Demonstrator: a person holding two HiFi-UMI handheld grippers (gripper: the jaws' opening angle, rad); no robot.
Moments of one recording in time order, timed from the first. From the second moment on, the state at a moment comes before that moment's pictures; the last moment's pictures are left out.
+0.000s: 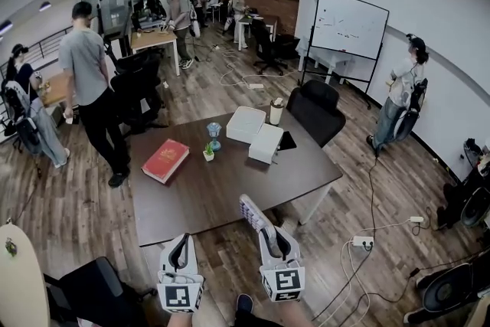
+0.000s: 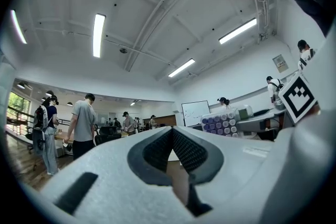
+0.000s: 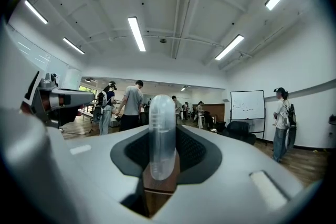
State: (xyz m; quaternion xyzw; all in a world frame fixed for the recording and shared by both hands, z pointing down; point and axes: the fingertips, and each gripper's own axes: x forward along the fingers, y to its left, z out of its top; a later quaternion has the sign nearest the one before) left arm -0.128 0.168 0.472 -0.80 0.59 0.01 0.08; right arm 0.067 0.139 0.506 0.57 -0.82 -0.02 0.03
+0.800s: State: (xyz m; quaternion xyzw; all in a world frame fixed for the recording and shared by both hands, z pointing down) left arm -0.094 0.022 0.492 -0.79 0.60 -0.01 0.08; right arm 0.093 -0.005 0.523 0.55 -0.83 0.01 0.03
